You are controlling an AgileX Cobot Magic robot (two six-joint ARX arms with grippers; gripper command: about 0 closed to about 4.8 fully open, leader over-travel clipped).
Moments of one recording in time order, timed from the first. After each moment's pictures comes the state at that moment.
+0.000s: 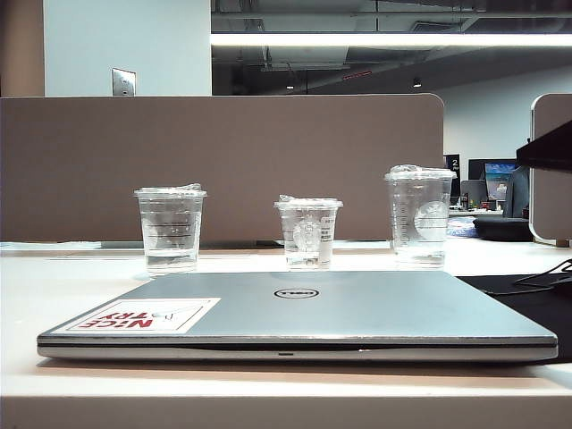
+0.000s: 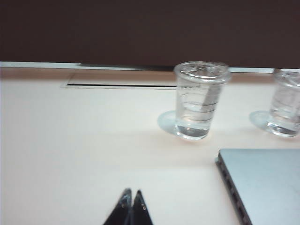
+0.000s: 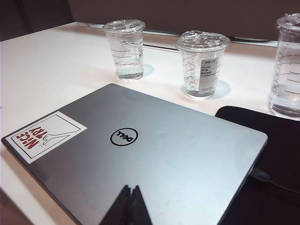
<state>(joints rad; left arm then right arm) -0.02 0.00 0.00 -0.01 0.08 -0.03 0.59 0.12 0.01 0.01 0.00 0.04</state>
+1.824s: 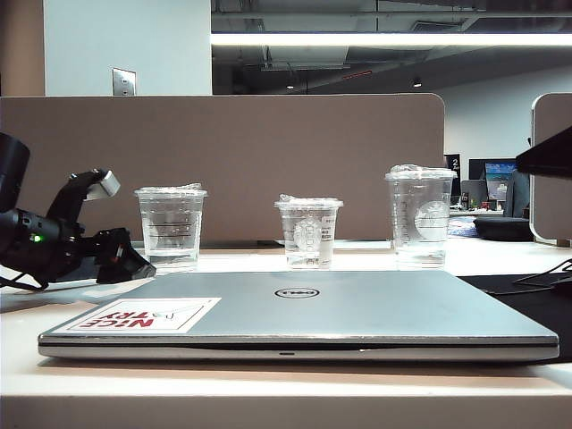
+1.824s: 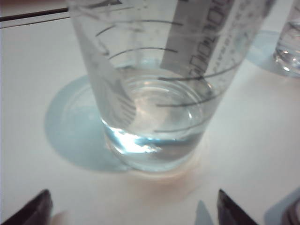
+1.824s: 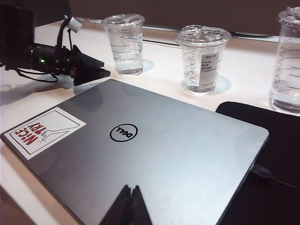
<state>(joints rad) -0.02 2.02 0.82 0.84 0.54 0.17 0.59 0.14 0.01 0.01 0.00 0.04</state>
